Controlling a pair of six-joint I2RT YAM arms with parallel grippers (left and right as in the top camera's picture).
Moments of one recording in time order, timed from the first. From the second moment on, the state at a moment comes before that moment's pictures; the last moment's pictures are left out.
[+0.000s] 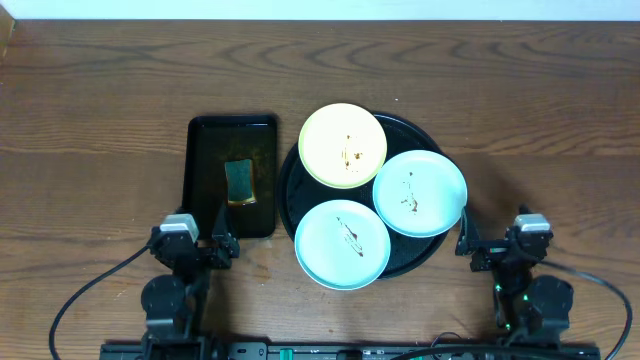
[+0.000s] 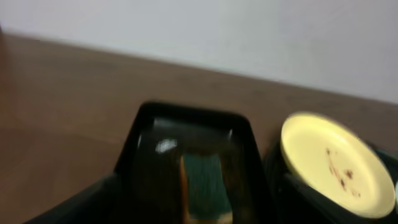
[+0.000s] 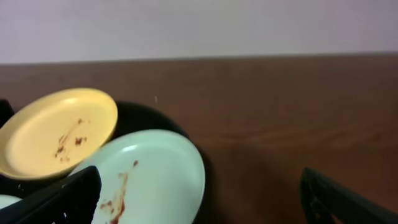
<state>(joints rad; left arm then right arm) 0.03 0.04 0.07 -0.21 0.07 -0.19 0.00 0.10 0.06 -0.16 -0.10 0.09</state>
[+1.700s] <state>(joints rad) -0.03 1.51 0.98 -0.61 0.08 -0.20 0.00 1.06 0.79 -0.63 -0.16 0.15</state>
